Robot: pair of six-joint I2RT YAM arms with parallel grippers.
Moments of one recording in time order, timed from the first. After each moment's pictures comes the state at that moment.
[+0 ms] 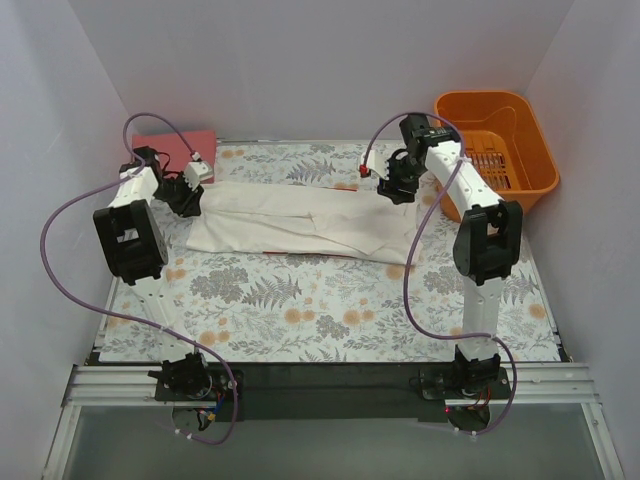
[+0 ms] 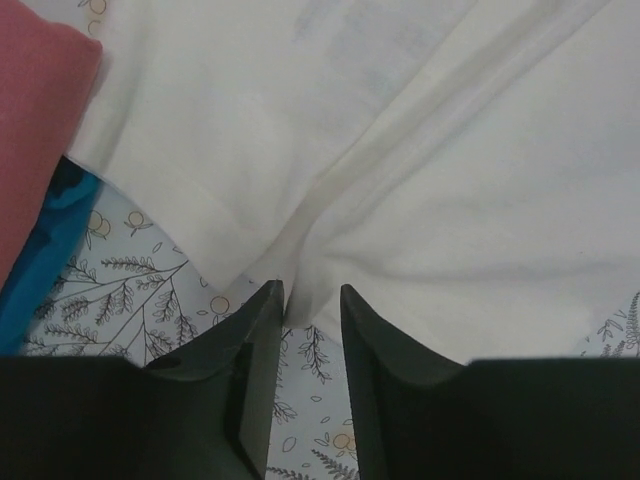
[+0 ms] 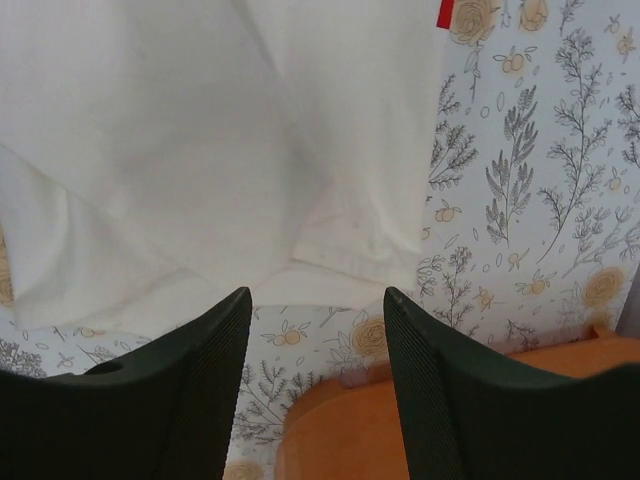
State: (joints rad) left arm 0.27 2.19 1.76 -0.86 0.60 1.17; right arm 0.27 2.11 1.98 -1.12 -0.34 -1.28
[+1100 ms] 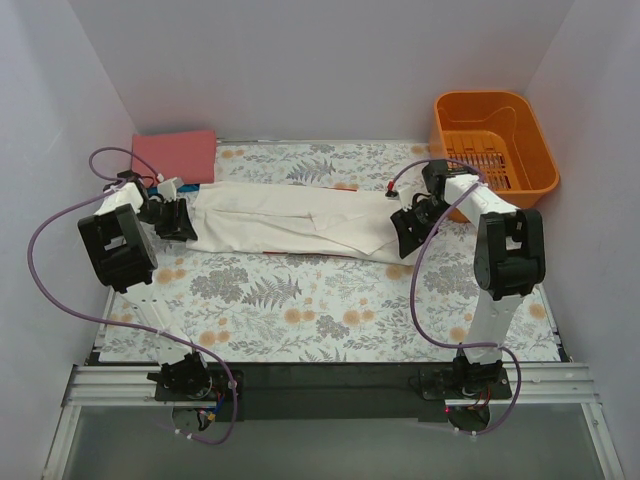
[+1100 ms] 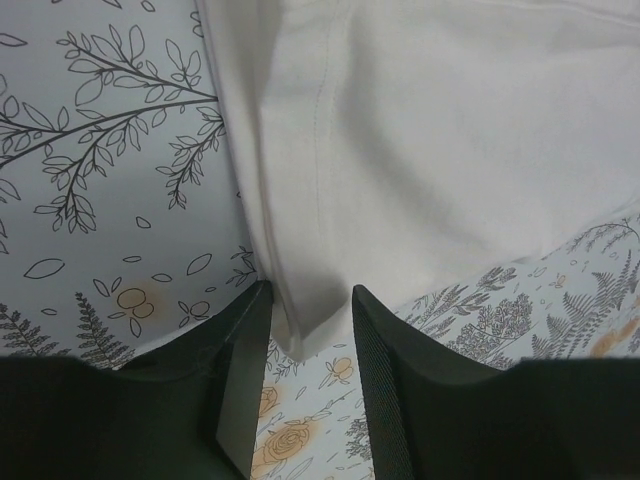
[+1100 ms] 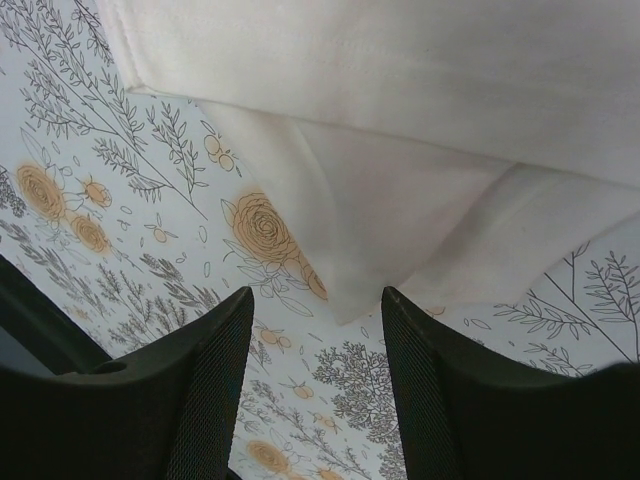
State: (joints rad) left arm 0.39 2.13 1.58 -0.89 0.58 0.41; right arm 0.16 1.91 1.44 -1.03 -0.50 -0.57
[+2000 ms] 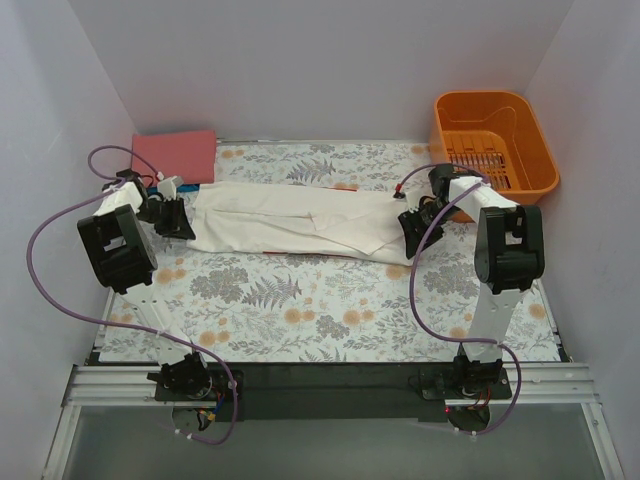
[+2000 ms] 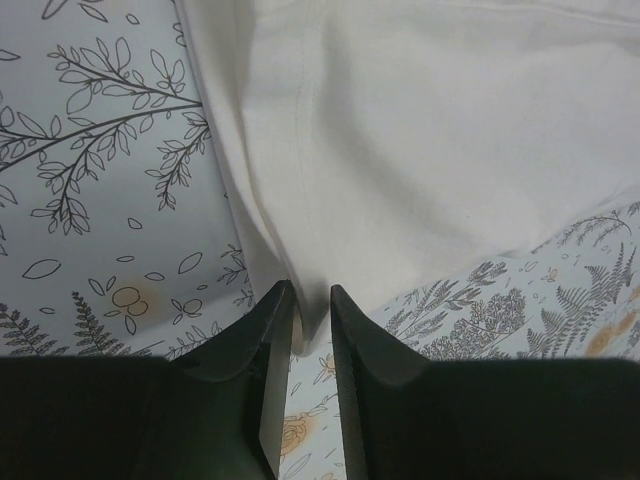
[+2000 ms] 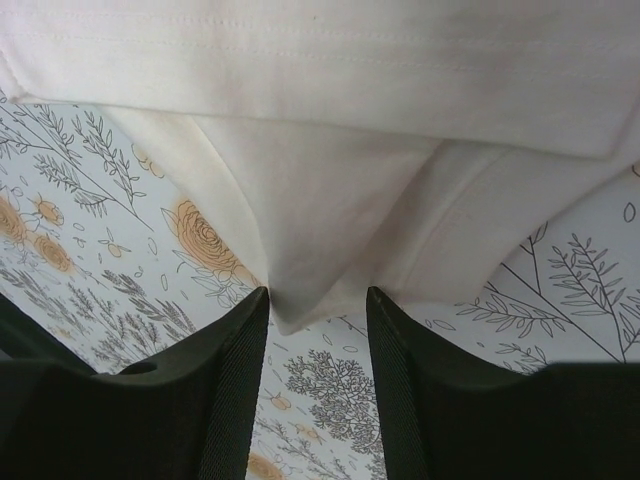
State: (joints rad) left arm 0.39 2.11 1.57 -0.89 0.59 0.43; right arm 0.11 1.97 1.42 -0.98 -0.47 -0.53
